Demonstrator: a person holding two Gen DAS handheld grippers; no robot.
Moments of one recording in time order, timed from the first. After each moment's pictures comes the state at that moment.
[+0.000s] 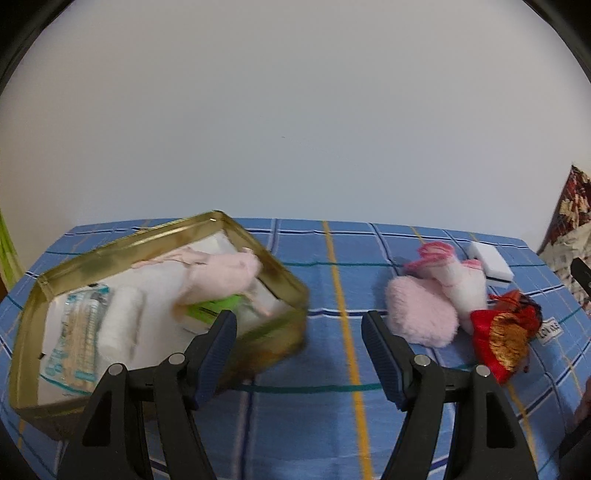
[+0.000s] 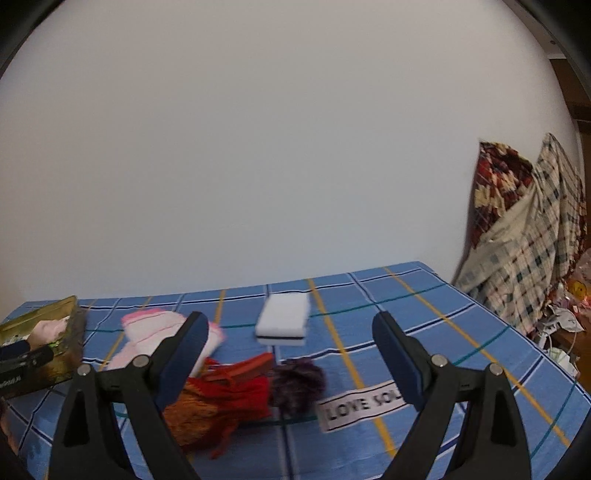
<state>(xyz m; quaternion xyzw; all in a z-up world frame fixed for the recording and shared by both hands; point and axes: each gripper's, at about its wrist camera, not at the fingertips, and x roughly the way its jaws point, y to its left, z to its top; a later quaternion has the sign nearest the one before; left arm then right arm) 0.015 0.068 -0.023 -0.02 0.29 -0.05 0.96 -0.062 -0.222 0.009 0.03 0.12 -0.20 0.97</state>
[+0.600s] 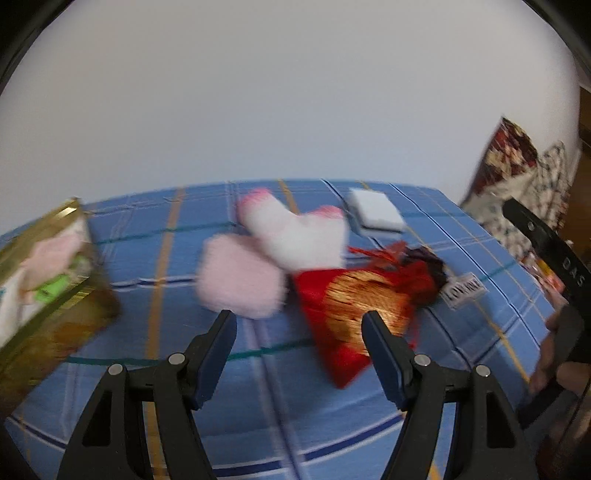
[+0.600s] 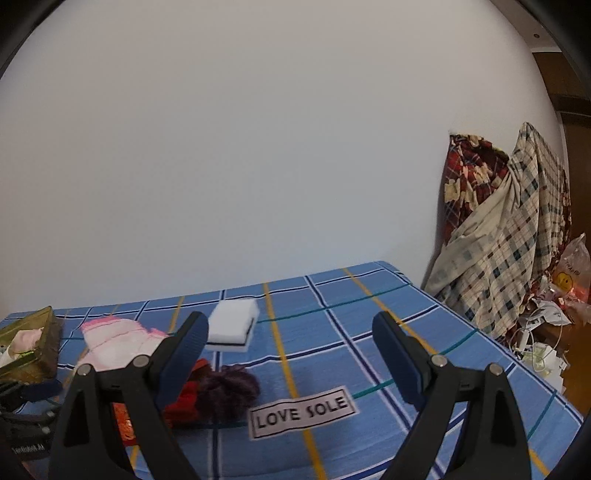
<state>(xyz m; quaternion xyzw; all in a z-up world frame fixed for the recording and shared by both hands) 0.008 -0.051 -0.036 0.00 0.36 -0.21 0.91 -0.086 -0.271 0.018 0.04 0.12 -0.23 0.97</state>
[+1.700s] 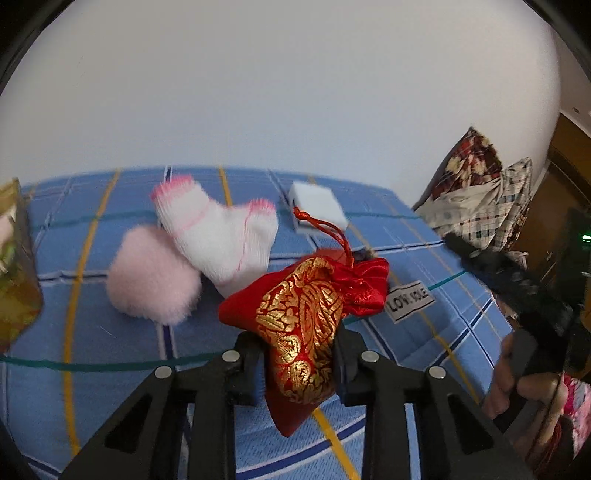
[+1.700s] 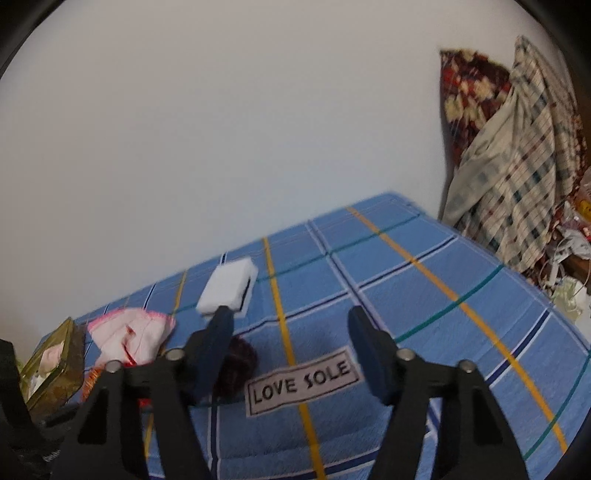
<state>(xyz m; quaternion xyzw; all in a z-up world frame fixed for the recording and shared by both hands) 0.006 -0.049 -0.029 -0.06 0.36 -0.29 0.88 -0.078 -0.322 -0.005 0.16 0.21 -0.17 0.95</state>
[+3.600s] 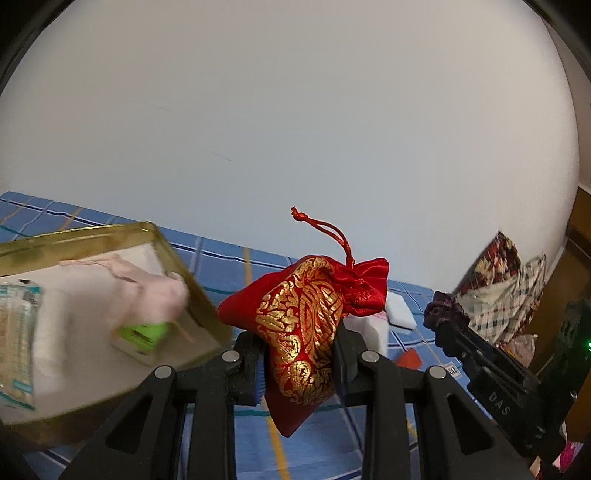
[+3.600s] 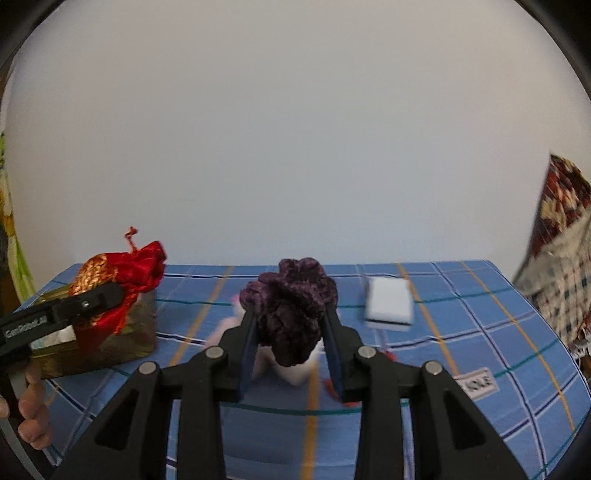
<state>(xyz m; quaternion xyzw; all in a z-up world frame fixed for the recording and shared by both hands) 0.015 0.109 0.014 -0.16 0.26 -0.20 0.93 -0.018 -0.146 -0.004 -0.02 0.18 -0.08 0.98</state>
